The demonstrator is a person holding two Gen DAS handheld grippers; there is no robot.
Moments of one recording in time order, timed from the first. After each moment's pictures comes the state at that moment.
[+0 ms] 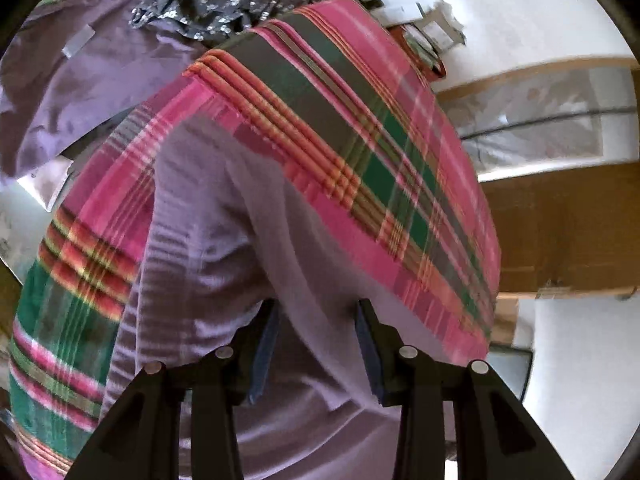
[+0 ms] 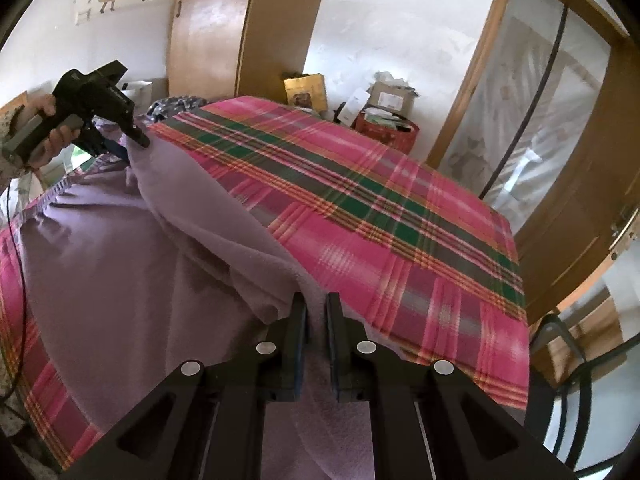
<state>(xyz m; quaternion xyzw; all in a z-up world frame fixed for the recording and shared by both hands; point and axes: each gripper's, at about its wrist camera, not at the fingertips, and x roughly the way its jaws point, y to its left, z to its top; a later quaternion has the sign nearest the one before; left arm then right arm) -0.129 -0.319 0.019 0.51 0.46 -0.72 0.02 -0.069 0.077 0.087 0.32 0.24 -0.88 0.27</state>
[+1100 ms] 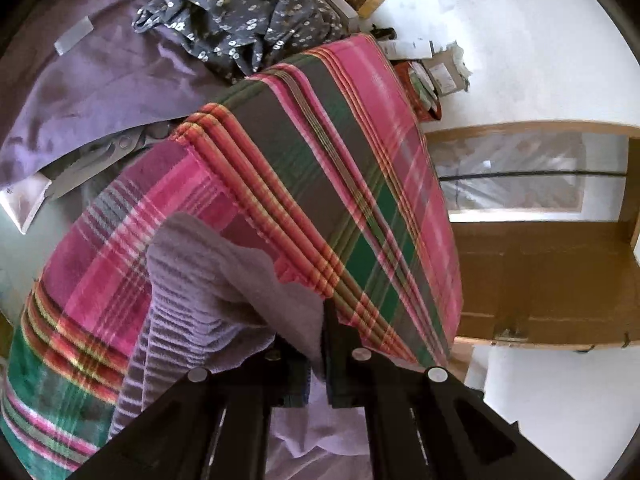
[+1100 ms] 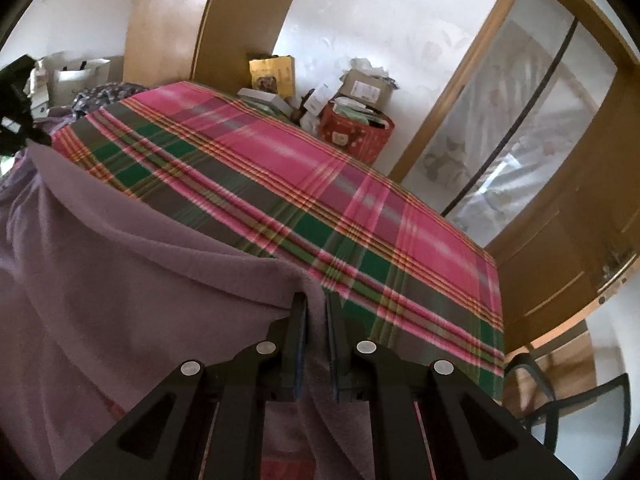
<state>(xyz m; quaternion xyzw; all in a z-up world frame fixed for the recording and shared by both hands) -0.151 -0.366 0.008 0.47 0.54 -0.70 0.02 -0.230 0.024 0.069 0.33 0.29 -0.87 0.21</state>
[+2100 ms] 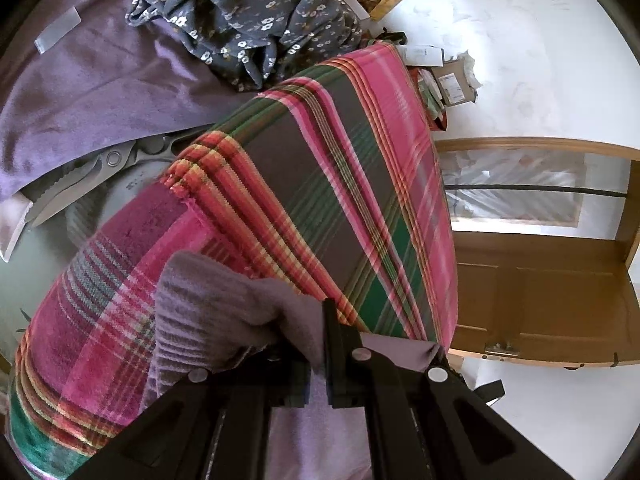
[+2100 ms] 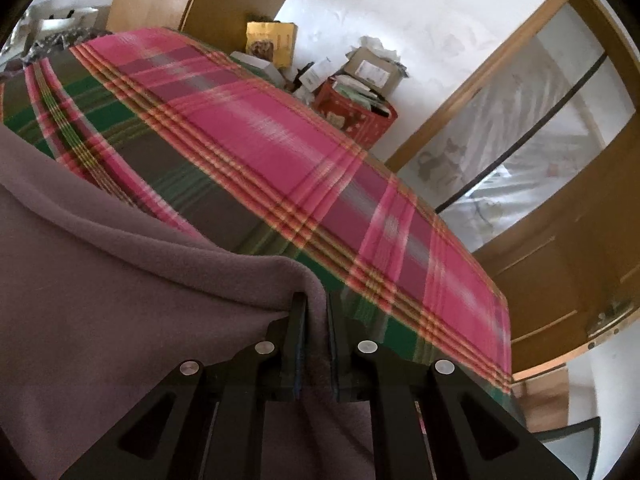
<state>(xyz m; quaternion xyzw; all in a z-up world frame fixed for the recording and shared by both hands) -0.167 -0.383 -0.015 0.46 0.56 -0.68 0.02 -0.314 -0.047 0.004 0.34 0.37 -0.85 0.16</state>
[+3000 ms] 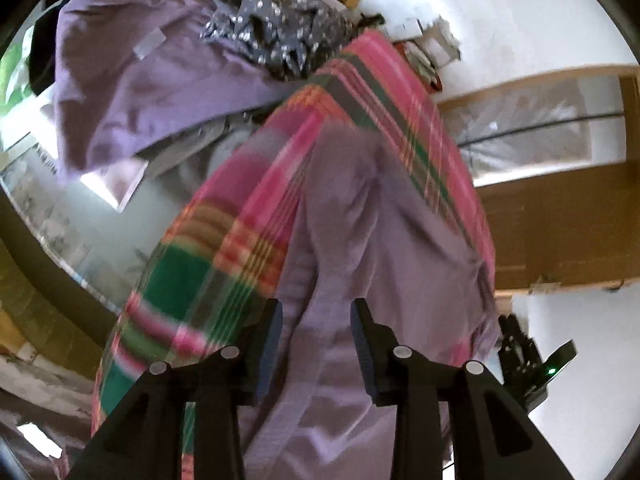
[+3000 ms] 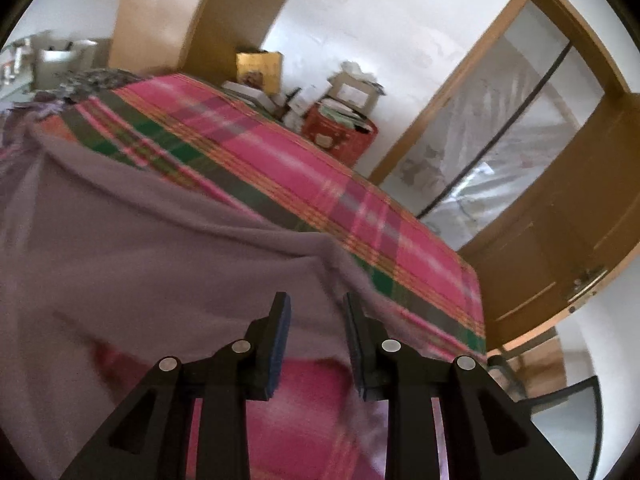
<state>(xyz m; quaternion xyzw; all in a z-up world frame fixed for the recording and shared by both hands) -0.038 -0.371 0.017 0.51 0.44 -0.74 0.01 -0.183 -0.030 0.073 0.32 0.32 -0.88 0.17</state>
